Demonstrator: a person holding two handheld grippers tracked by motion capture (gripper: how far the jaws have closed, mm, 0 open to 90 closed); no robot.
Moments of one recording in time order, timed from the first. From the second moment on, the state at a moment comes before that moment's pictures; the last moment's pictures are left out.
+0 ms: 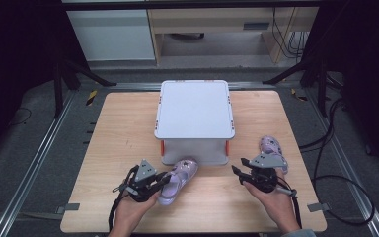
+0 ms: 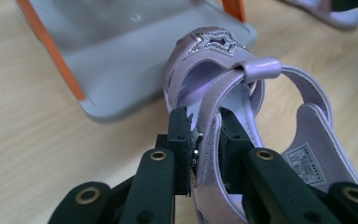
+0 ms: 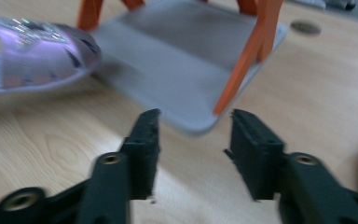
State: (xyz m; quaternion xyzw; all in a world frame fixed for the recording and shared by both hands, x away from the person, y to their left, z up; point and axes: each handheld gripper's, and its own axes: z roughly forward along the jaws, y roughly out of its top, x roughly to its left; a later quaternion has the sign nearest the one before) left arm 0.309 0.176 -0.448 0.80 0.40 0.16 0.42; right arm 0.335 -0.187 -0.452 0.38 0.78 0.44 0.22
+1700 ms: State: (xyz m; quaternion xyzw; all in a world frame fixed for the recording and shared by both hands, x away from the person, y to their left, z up) left arm 0.375 0.138 -0.484 0.72 0.50 0.24 0.41; right arm 0.430 -0.121 -0.364 0.34 0.80 0.45 0.19
